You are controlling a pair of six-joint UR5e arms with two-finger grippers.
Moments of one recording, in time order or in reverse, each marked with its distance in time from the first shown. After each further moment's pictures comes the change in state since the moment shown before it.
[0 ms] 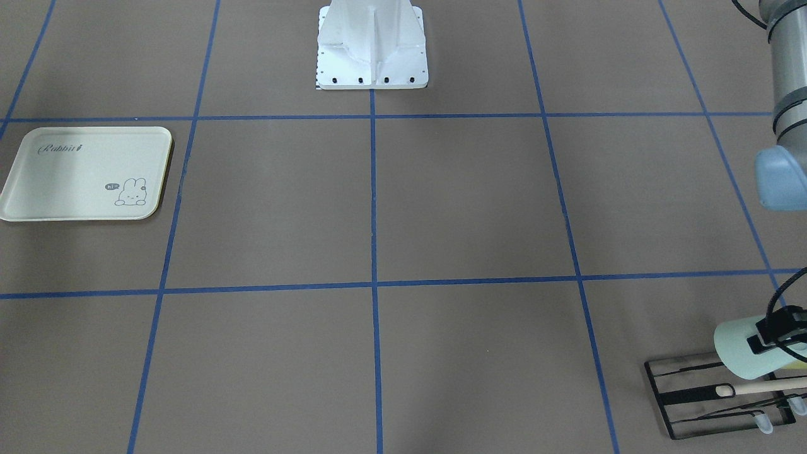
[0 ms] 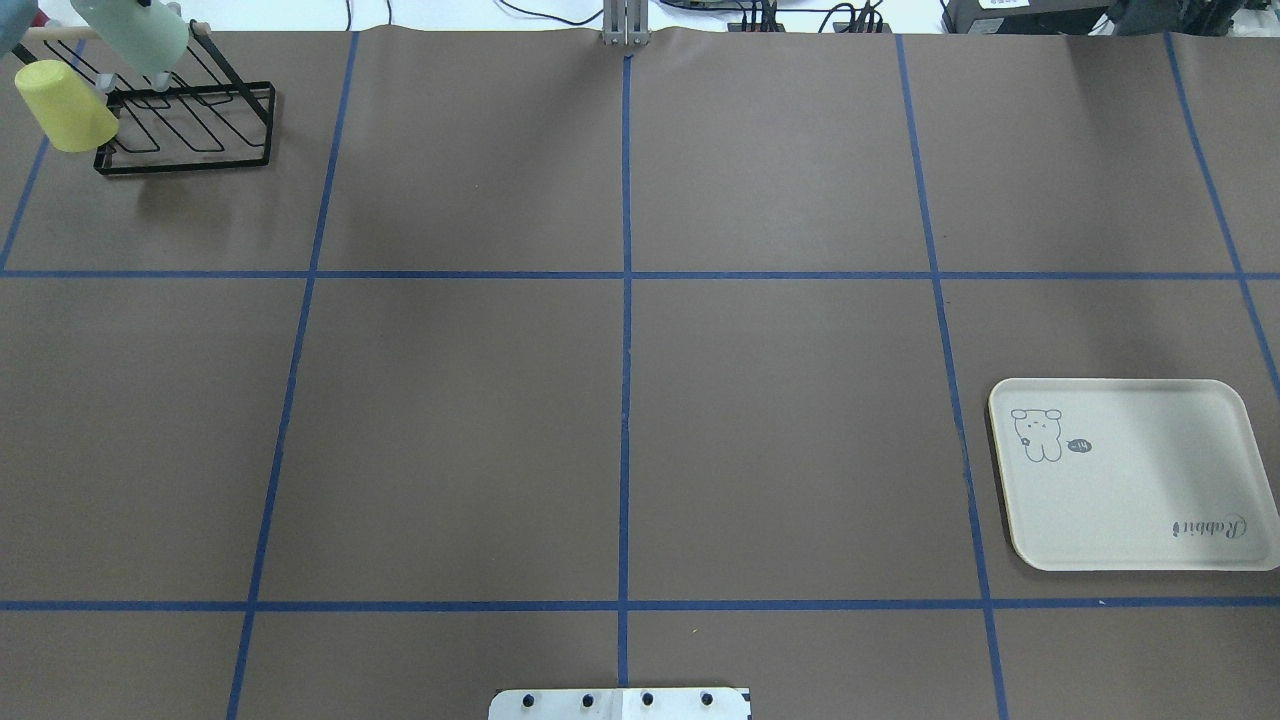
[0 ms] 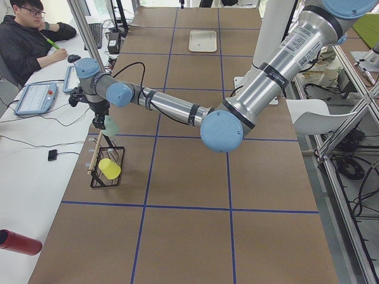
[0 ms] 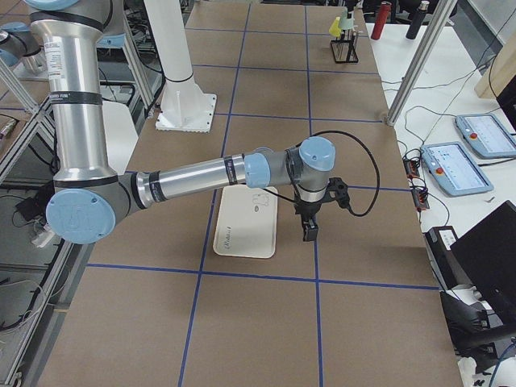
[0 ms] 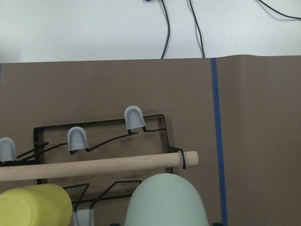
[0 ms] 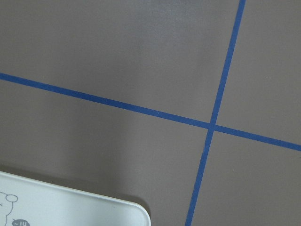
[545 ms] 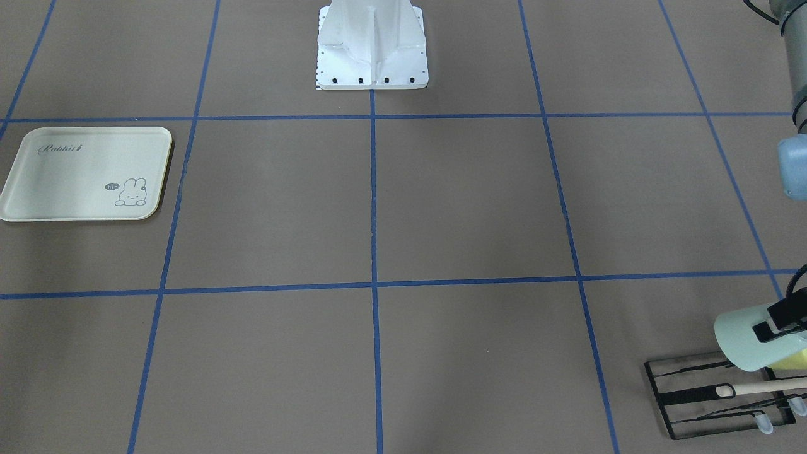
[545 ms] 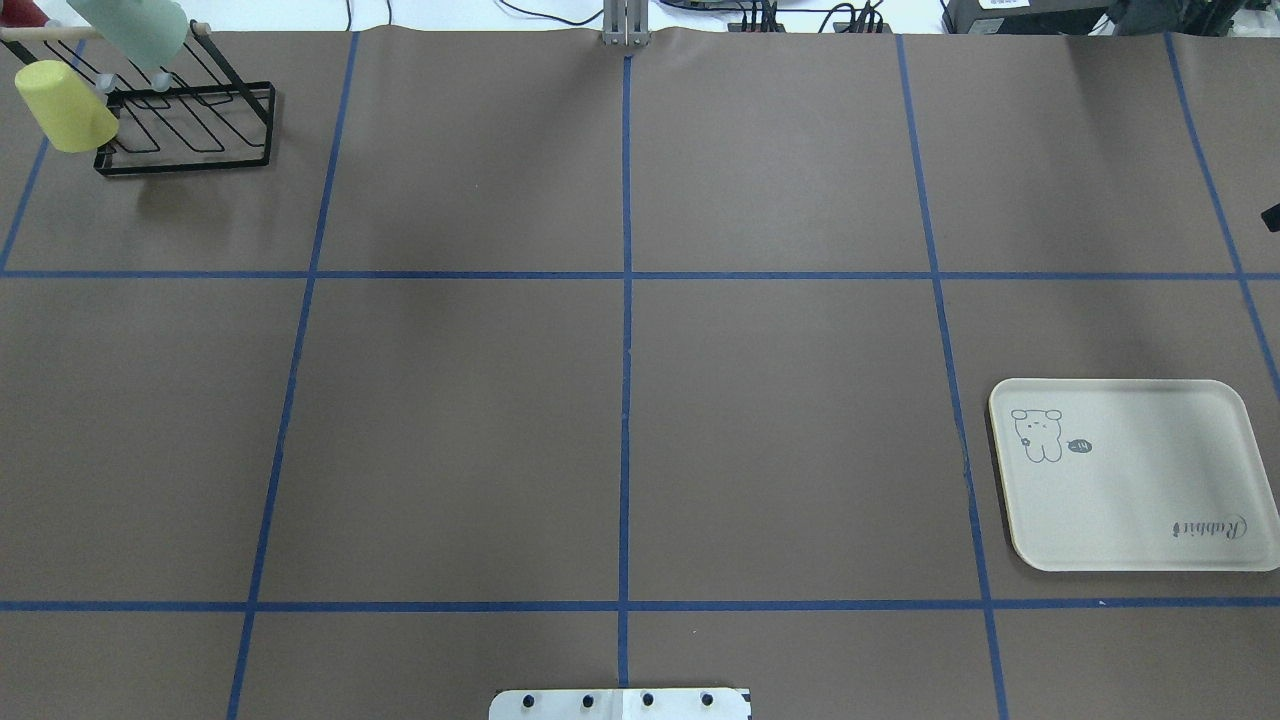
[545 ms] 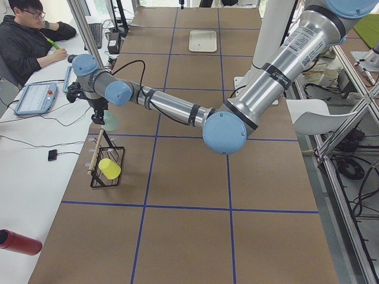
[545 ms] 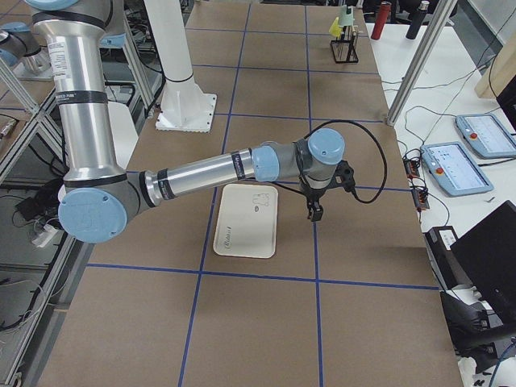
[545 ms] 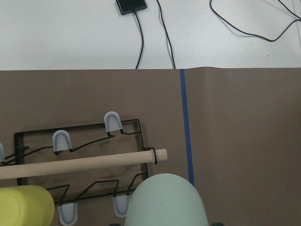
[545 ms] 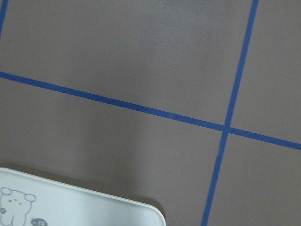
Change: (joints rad) left arm -0.010 0.037 -0.037 -0.085 -0.069 -0.070; right arm -0.001 0.076 -0.013 0.000 0.226 0.043
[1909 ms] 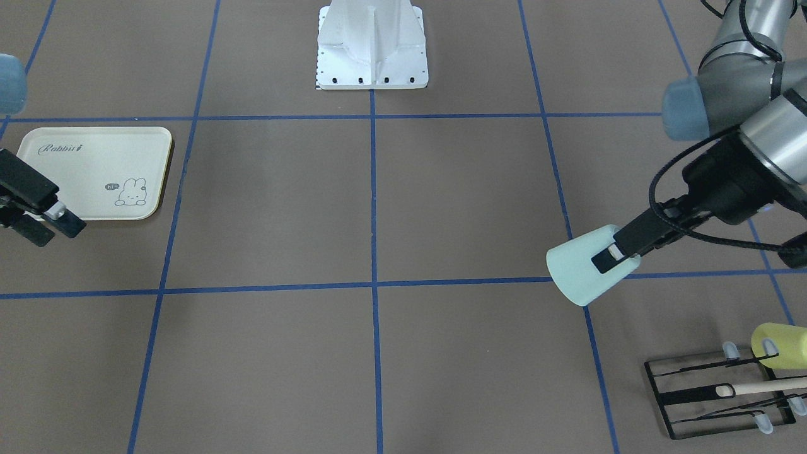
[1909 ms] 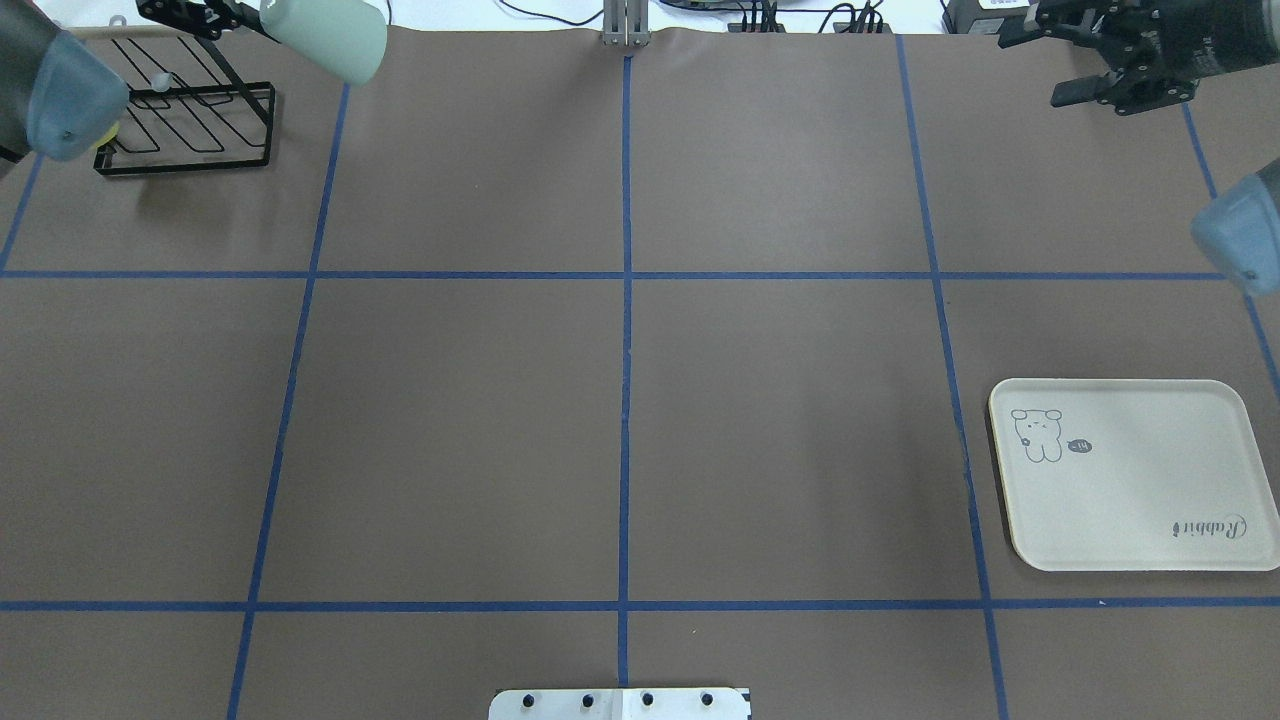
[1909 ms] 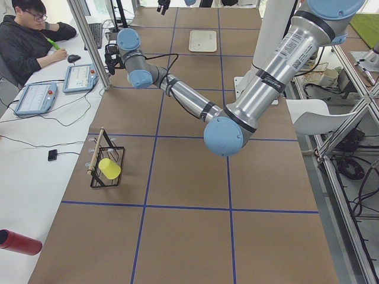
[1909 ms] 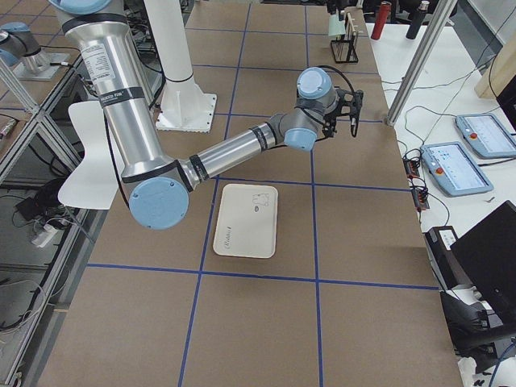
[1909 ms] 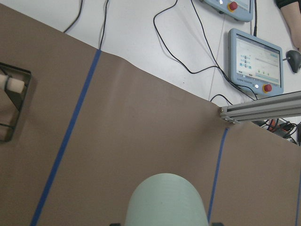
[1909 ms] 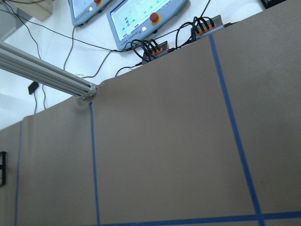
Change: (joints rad) left arm 0.183 0.031 -0.305 -0.341 -0.023 -0.994; right arm -0.266 0.181 -0.034 1.007 -0.239 1.517
